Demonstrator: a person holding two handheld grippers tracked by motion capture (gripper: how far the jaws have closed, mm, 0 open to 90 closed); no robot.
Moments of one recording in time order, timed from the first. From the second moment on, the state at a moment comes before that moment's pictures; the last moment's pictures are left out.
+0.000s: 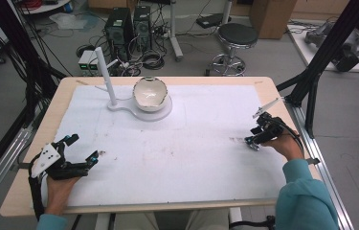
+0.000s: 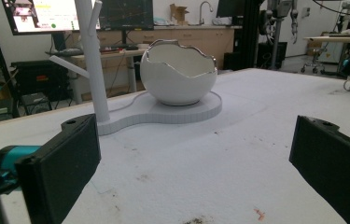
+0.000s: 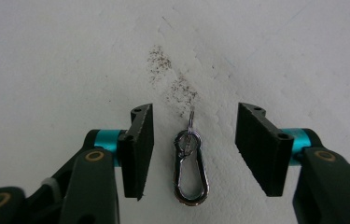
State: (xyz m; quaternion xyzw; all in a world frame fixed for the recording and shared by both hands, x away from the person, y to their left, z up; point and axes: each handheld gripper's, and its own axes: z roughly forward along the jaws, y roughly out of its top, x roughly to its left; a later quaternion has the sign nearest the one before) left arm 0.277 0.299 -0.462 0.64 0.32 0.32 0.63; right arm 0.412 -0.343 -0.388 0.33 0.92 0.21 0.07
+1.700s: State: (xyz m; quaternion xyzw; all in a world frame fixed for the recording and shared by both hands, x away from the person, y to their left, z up) left arm 0.277 0.298 -0.462 0.64 0.32 0.32 0.63; right arm 0.413 -0.337 -0.396 0.33 0.93 0.16 0.06
